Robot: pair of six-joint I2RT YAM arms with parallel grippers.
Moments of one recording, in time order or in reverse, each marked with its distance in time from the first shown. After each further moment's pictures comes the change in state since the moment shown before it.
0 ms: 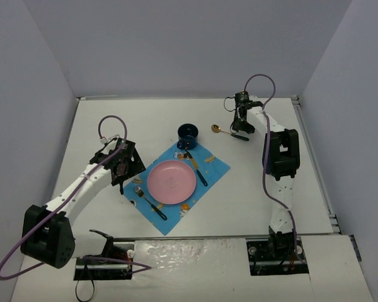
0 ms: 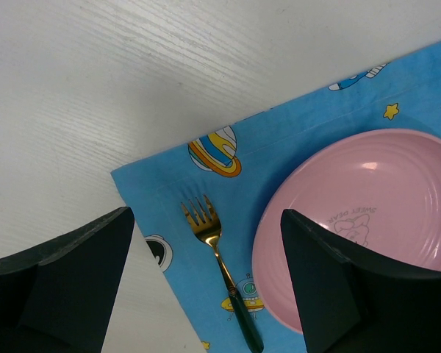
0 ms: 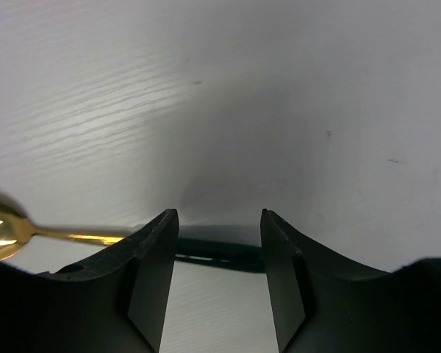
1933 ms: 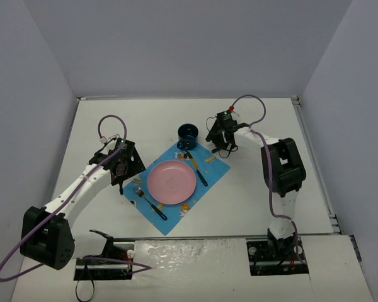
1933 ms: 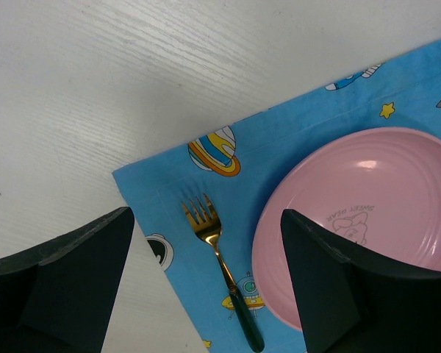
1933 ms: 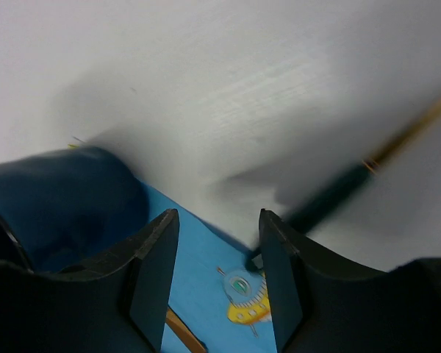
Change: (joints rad) left arm 0.000 -0.011 0.004 -0.004 0.000 0.008; right arm 0.191 -0.299 -0.526 0.386 -0.230 0.450
